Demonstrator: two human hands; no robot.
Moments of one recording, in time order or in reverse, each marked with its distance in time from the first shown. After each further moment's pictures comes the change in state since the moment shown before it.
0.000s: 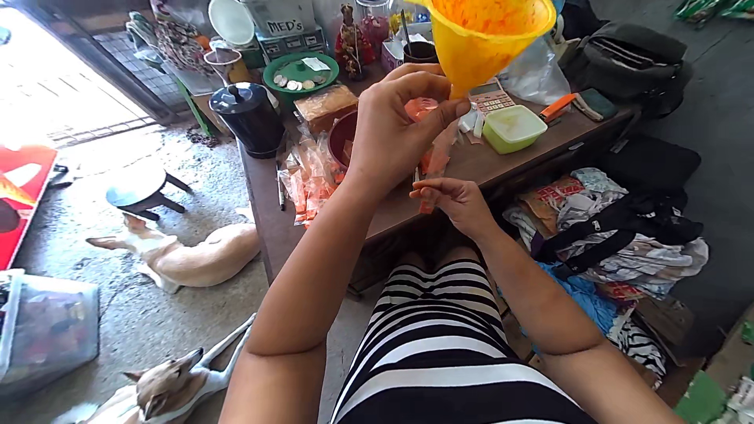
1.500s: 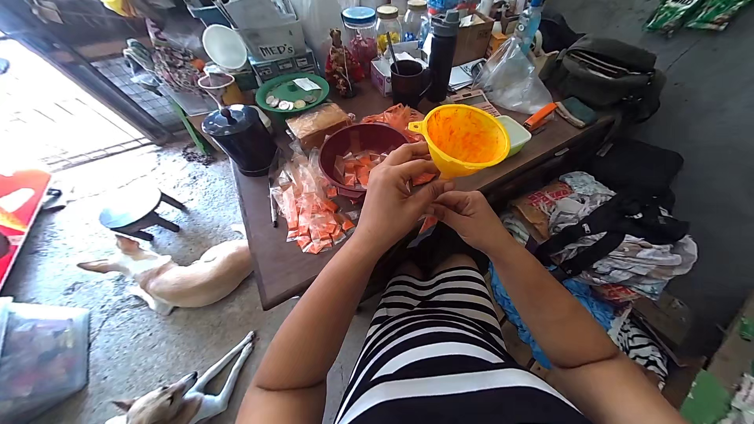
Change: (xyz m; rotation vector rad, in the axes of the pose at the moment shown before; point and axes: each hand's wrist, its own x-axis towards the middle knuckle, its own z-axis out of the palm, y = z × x) left_hand -0.049 -0.007 0.031 0.002 -0.050 -0.058; right_hand -0.011 -0.030 -0.022 -0.046 -0.028 0.037
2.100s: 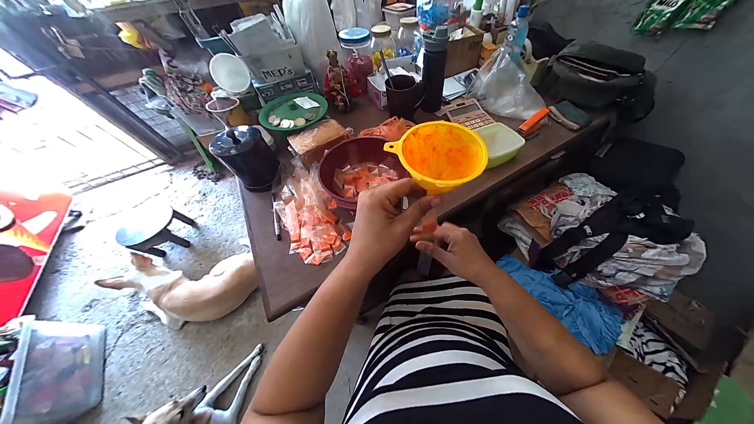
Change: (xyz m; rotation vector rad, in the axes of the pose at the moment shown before) left_hand -0.012 0.012 -0.005 -0.143 -0.036 -0.057; right_hand -0.032 0.040 0.010 -0.484 0.004 0.044
